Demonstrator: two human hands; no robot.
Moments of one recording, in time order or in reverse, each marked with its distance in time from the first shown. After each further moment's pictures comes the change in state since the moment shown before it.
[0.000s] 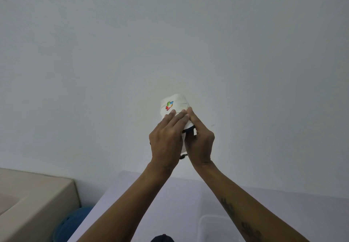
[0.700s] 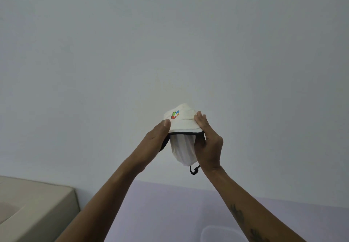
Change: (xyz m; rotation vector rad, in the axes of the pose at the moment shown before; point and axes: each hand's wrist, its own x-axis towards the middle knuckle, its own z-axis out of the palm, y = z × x) left_hand 0.022 -0.030 -0.049 -0.902 -0.707 -0.628; right_hand 0.013 0.015 -0.011 0.015 -0.007 -0.026
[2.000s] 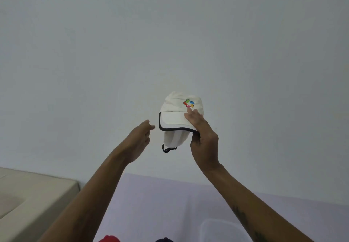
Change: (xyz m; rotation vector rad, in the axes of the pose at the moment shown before) left_hand 0.020 -0.041 -0.037 -0.364 0.131 -0.284; right_hand -0.002 -0.022 -0.005 0.070 -0.133 -0.137
